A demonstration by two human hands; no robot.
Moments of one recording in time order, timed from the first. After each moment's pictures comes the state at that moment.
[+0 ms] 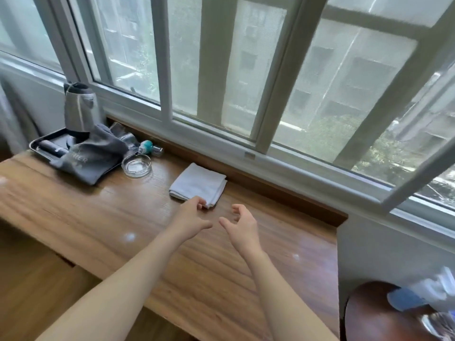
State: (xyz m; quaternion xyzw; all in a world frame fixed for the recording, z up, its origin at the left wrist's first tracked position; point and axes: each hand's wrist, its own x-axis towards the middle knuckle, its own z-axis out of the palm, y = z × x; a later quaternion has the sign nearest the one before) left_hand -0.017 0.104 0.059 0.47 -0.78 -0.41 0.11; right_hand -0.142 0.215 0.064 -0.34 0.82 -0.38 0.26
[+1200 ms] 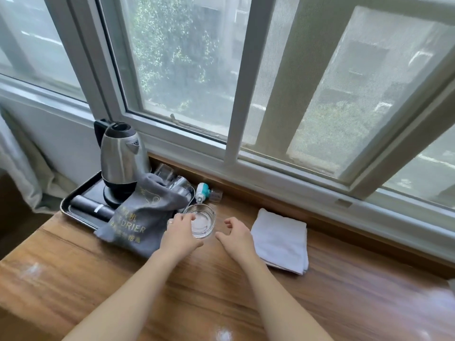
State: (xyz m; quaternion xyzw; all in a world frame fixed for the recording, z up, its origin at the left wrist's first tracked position) left_hand 0.110 -0.222 0.007 0.49 -0.82 -0.29 0.02; right_hand -0.024 -0.118 0.021 -0.34 0.85 -0.27 0.28
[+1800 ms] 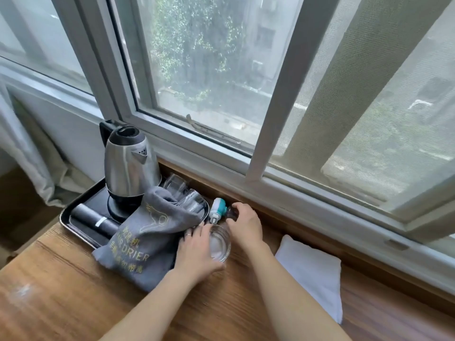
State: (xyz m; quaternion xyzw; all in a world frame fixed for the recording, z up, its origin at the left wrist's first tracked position) left_hand 0.074 -0.260 -0.027 0.47 -0.85 -0.22 0.00; right_hand -0.084 -0.243 -0.010 -0.41 0.85 -0.24 0.21
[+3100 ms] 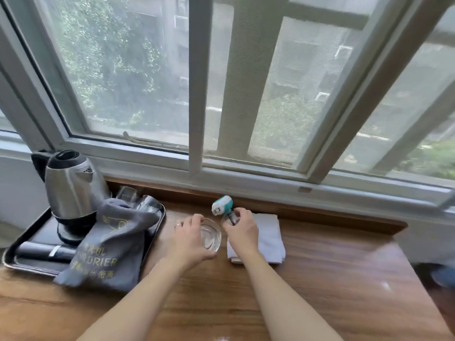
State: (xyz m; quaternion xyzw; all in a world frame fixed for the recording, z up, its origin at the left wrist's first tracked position) left_hand 0.057 -0.202 0.031 0.32 -0.91 -0.26 0.04; right_hand -0.066 -0.100 0.033 -0.21 0.88 -0.40 0.11
